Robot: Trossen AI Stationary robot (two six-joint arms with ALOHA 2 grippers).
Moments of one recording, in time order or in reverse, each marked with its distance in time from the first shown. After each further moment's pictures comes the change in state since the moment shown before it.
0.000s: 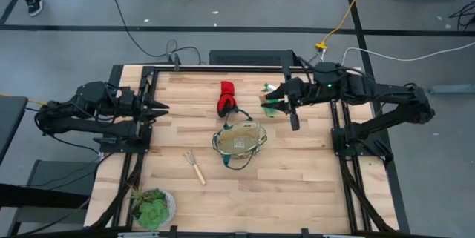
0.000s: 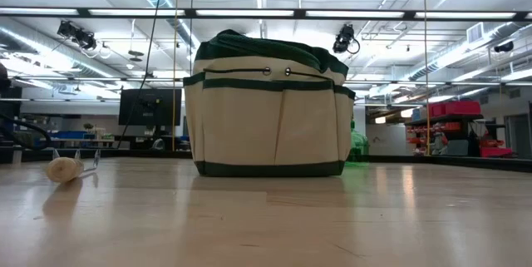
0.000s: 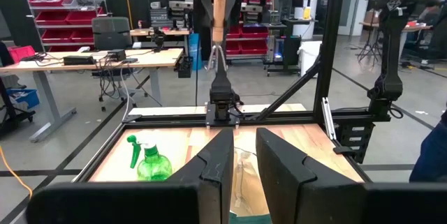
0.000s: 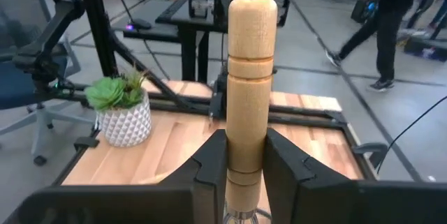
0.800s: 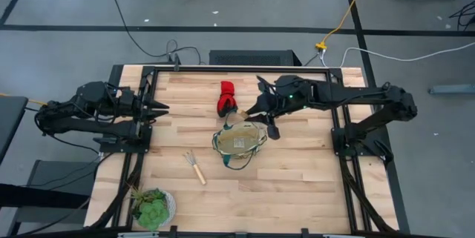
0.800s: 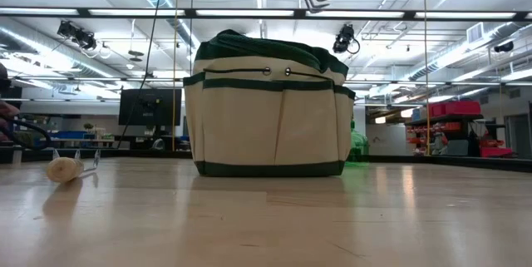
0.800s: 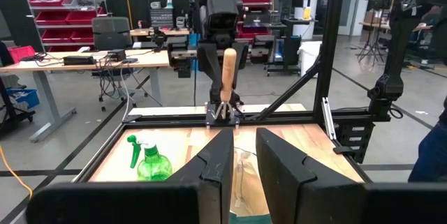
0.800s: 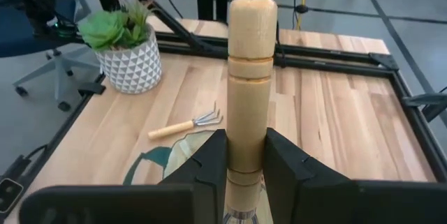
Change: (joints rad) left arm 0.000 0.000 0.000 0.000 0.000 0.000; right arm 0.005 0.206 0.000 -0.022 -0.045 -0.004
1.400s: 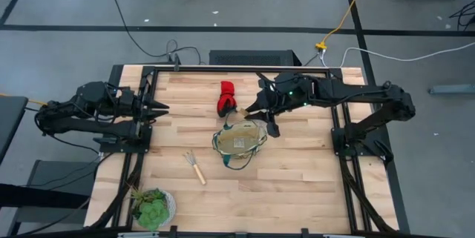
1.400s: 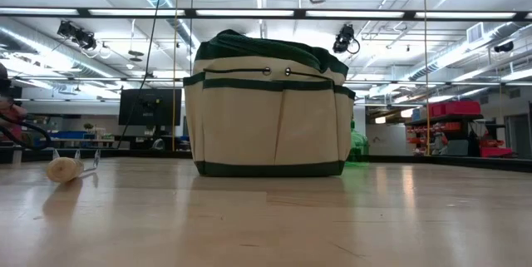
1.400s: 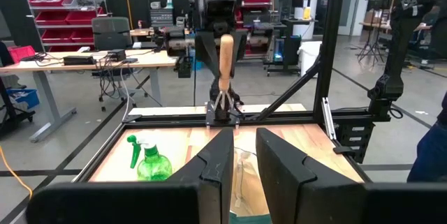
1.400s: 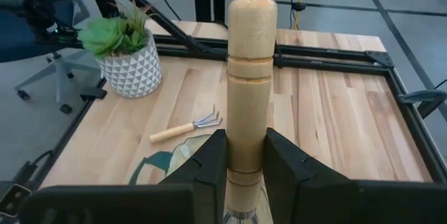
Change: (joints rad) left arm 0.000 0.000 0.000 0.000 0.000 0.000; right arm 0.000 0.013 0.105 -0.099 0.003 0.021
